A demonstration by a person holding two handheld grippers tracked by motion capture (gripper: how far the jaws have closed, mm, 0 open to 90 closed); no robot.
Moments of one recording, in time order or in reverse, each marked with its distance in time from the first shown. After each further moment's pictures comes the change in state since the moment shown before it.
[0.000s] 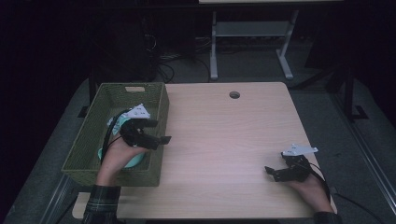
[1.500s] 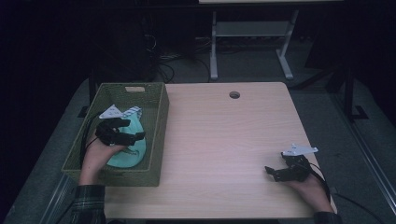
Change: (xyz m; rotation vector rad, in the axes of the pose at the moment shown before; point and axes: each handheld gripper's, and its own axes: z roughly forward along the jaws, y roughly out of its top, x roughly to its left) left arm 0.057 -0.045 -0.031 0.030 0.199 -0.083; right arm 0.000 0.000 0.000 -0.001 -0.001 0.000
